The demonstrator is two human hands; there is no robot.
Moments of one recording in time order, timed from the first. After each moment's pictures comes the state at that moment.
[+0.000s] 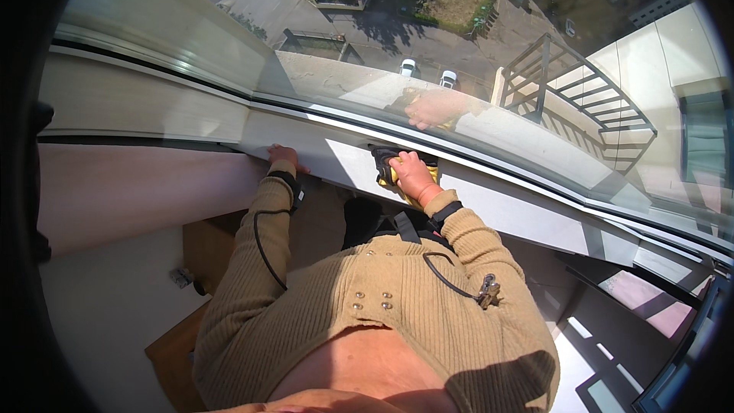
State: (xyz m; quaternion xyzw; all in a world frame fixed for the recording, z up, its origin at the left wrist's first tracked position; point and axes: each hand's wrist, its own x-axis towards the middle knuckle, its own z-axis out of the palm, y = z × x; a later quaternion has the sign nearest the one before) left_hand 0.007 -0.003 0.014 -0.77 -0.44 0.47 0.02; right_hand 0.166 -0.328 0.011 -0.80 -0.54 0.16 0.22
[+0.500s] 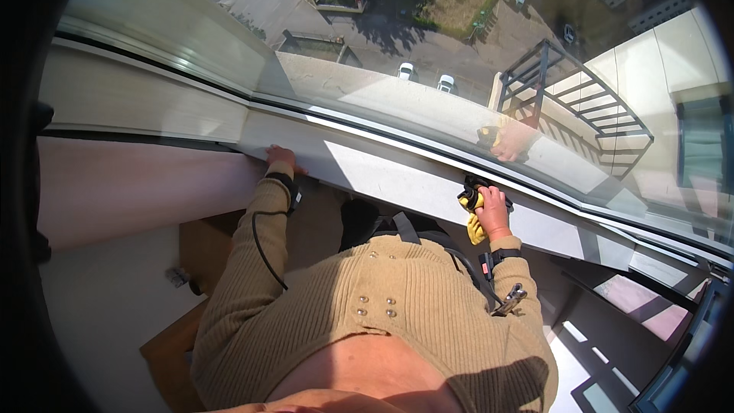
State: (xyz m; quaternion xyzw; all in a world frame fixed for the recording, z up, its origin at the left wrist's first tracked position) left_hand 0.005 -0.004 0.015 -0.77 -0.43 0.46 0.02; right_hand 0.205 -0.522 0.018 -0.92 -0.31 0.14 0.17
